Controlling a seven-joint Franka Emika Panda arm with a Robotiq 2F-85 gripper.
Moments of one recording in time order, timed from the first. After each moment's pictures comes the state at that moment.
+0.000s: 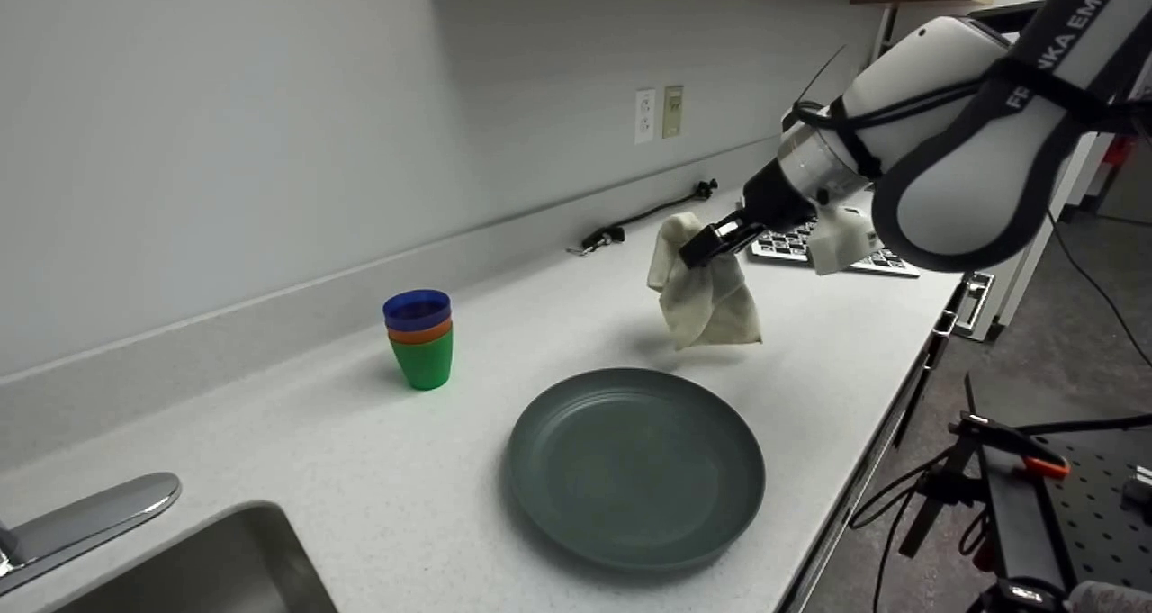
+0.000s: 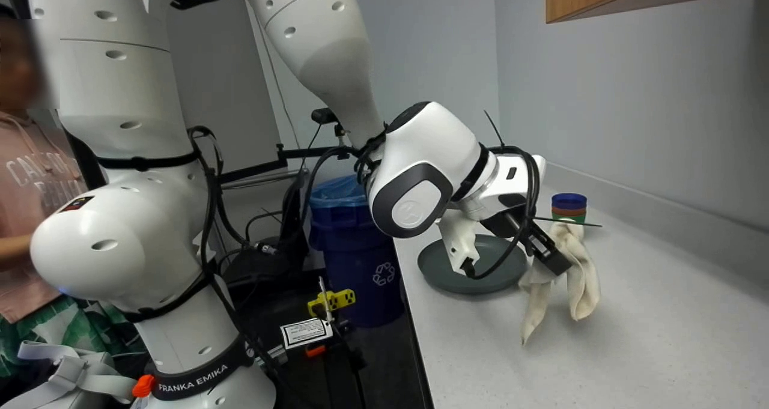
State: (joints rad) arm -0.12 0.16 -0.01 -2.68 0.05 3.52 0.13
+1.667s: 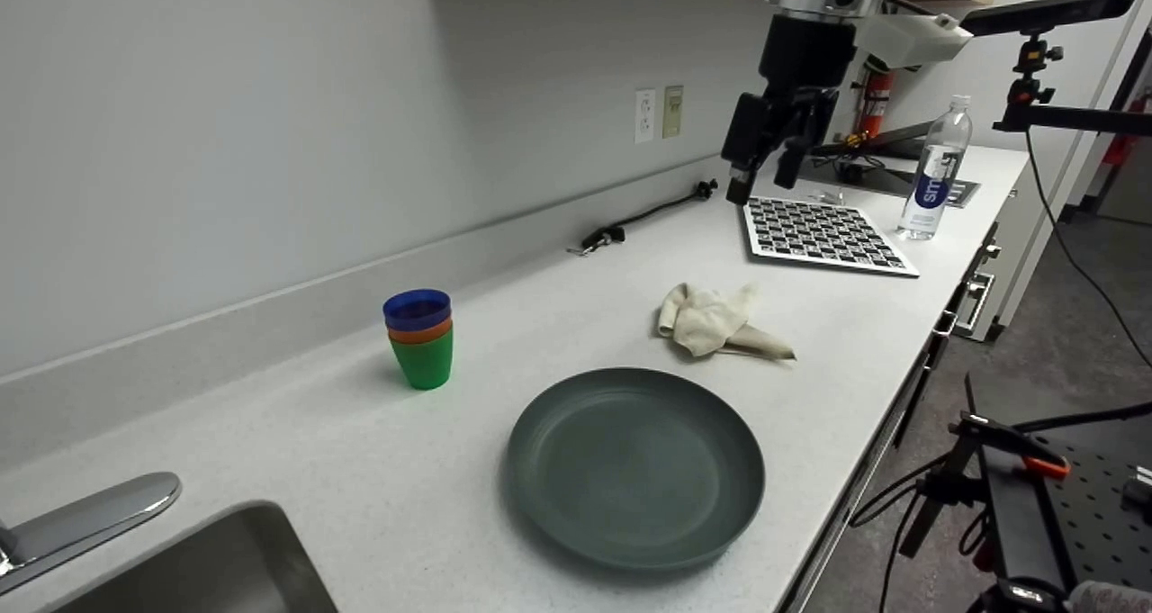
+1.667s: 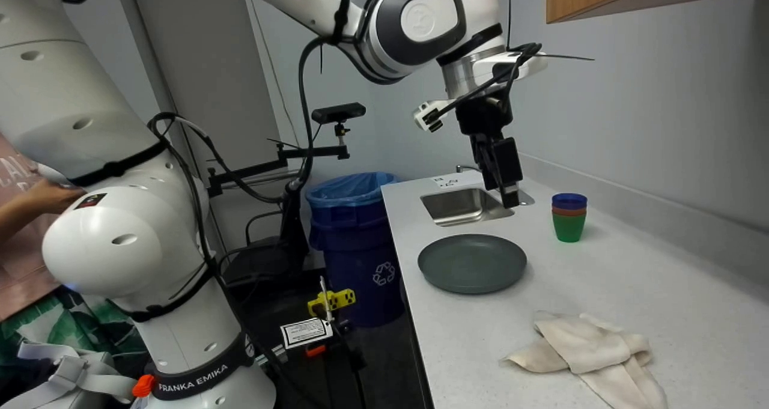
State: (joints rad) arm 0.00 -0.25 -0.06 -2.43 -0.09 2.34 0.32
